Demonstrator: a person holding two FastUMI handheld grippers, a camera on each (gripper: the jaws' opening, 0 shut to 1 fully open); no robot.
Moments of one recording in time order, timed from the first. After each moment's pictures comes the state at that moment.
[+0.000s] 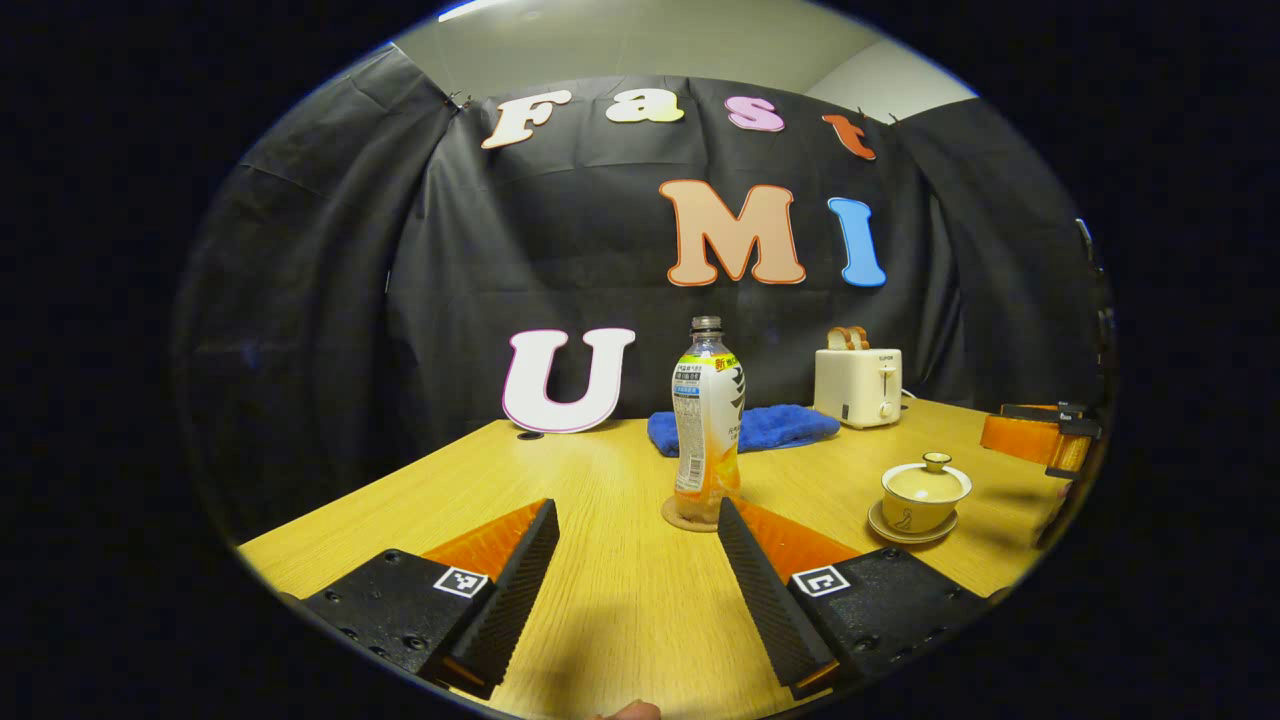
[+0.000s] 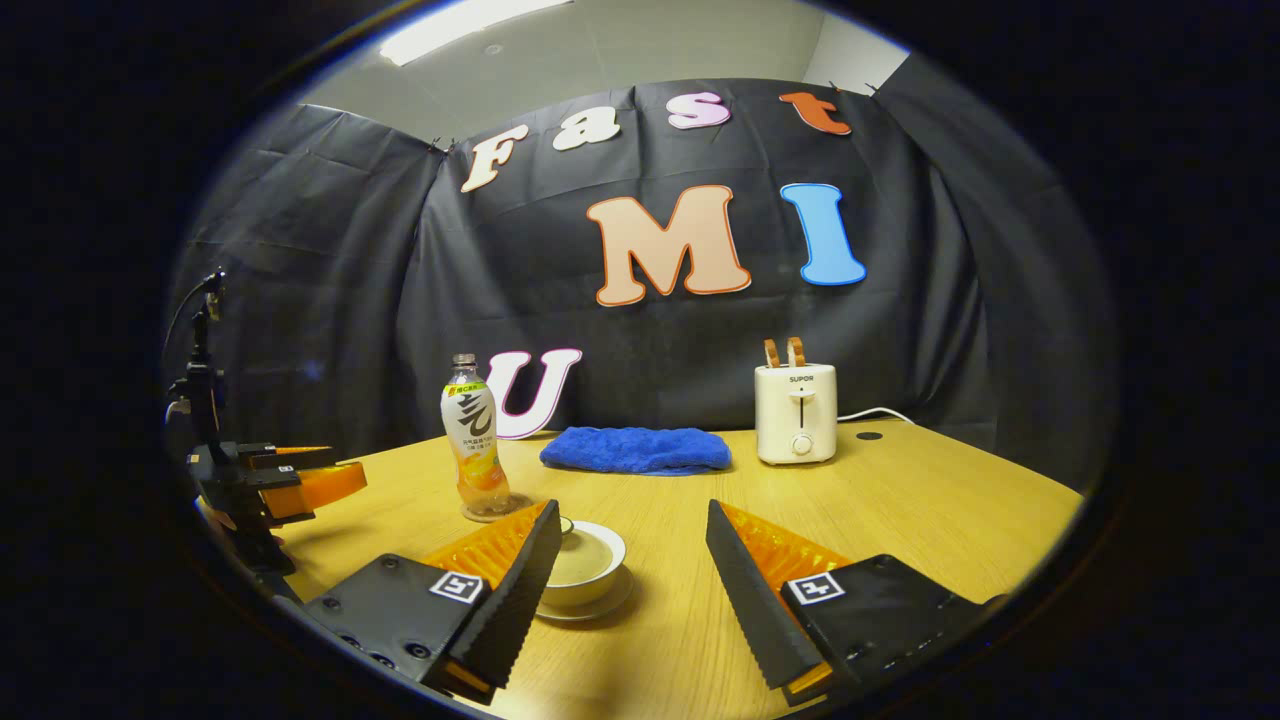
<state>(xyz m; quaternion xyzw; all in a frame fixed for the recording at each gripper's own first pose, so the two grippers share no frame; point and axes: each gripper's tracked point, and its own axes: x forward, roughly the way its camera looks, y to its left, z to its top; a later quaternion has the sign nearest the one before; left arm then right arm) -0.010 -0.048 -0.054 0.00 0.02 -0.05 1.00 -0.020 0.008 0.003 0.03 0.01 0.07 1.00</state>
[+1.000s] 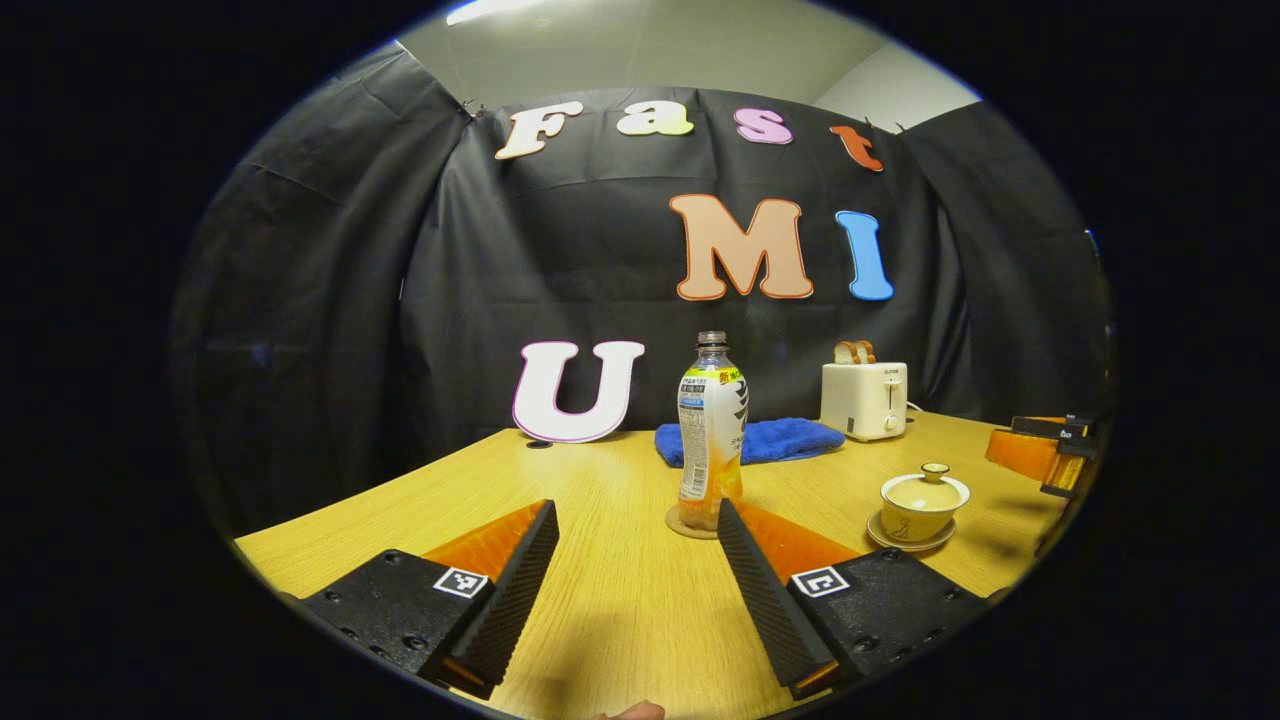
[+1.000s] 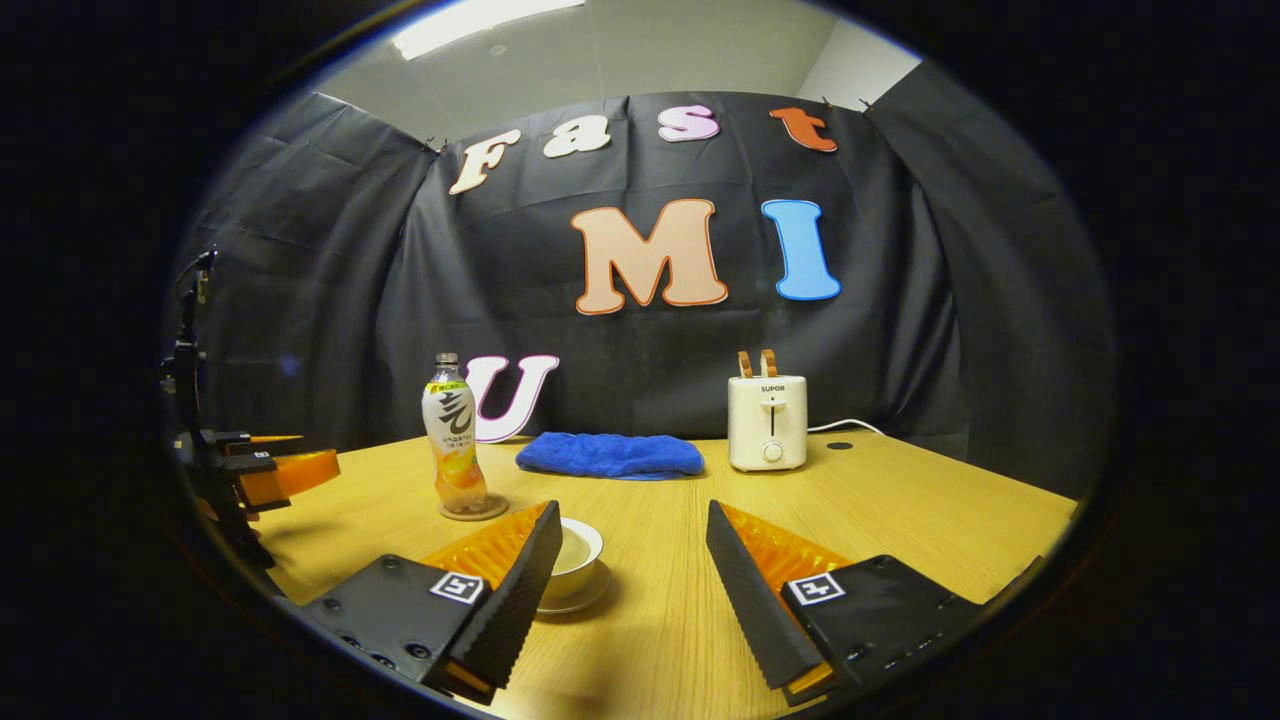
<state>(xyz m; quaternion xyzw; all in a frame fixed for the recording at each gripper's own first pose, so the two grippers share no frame) -0.016 -0.045 -0.047 0.00 0.00 -0.04 1.00 -0.026 0.001 -0.001 0.00 0.00 0.03 1.00</state>
